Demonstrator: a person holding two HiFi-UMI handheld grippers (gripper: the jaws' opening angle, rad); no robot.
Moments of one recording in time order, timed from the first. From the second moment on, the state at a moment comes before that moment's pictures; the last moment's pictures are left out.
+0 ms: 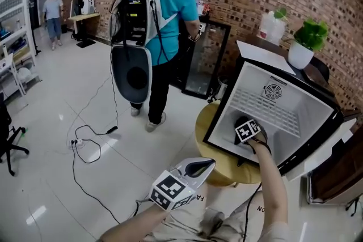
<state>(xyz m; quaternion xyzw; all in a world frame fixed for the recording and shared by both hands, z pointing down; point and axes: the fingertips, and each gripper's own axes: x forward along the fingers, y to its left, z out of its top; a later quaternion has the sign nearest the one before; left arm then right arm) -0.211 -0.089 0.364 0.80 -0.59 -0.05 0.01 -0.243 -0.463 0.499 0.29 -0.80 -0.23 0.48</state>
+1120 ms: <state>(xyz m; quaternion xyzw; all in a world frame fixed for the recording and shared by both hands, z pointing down) -0.206 -0.086 0.364 0.80 -0.60 -0.03 0.00 -0.332 -0.367 0.493 0.18 -0.85 -0.29 0.40</state>
